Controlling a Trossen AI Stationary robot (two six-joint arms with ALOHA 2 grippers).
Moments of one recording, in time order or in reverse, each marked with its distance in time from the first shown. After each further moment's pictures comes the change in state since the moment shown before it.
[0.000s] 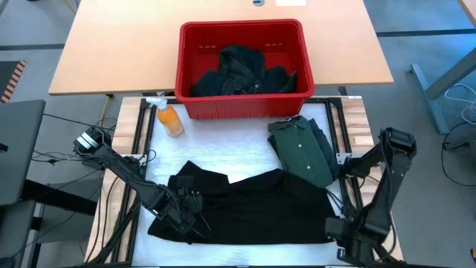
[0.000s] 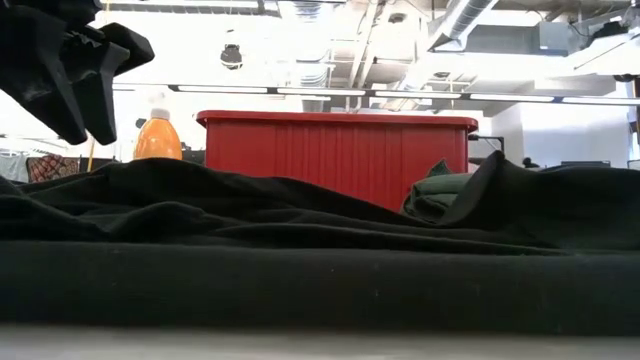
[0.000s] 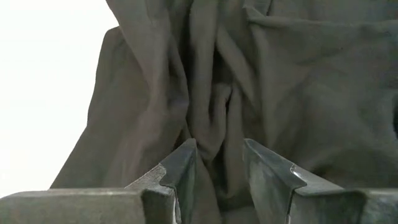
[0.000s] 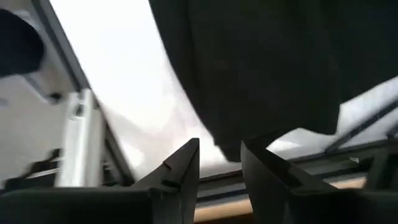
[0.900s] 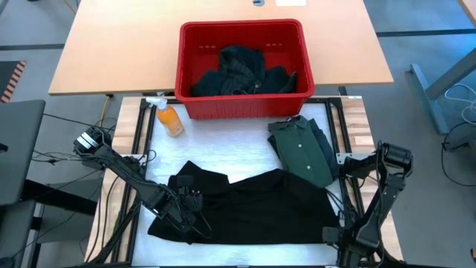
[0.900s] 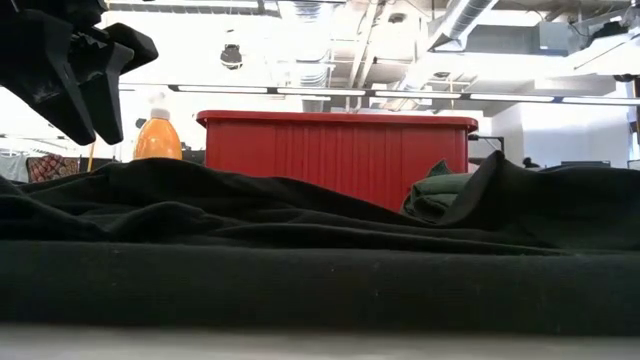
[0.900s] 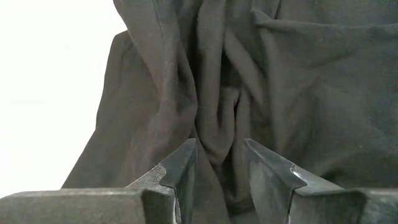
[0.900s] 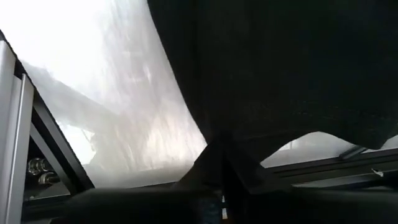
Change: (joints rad) left arm 0.003 0.000 0.000 -0.001 -0.017 0.018; right arm 0.011 0.188 0.003 0.006 -0.107 -0.149
